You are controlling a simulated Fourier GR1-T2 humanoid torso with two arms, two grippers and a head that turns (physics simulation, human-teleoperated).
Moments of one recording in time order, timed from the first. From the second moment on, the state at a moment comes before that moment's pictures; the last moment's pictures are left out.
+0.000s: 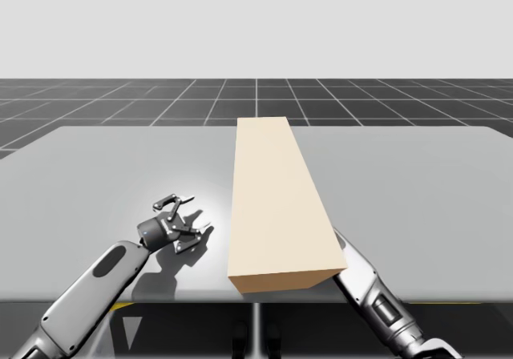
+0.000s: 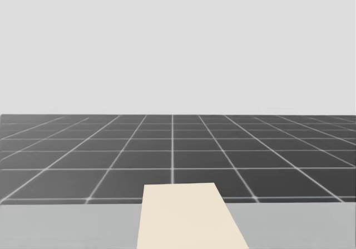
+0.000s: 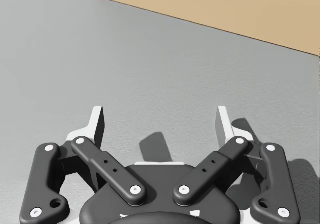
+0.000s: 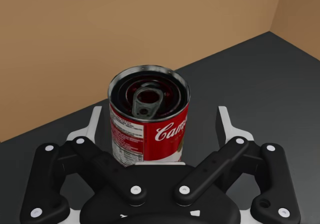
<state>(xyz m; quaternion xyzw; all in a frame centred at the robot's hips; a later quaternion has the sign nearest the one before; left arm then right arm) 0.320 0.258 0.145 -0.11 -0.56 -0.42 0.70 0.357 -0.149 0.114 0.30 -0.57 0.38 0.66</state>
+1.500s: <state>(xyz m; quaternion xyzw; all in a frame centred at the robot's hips) 0.322 0.264 0.146 -0.09 -0.58 -0.42 0.70 0.300 -0.364 0.218 0.19 -0.67 0.28 0.66</state>
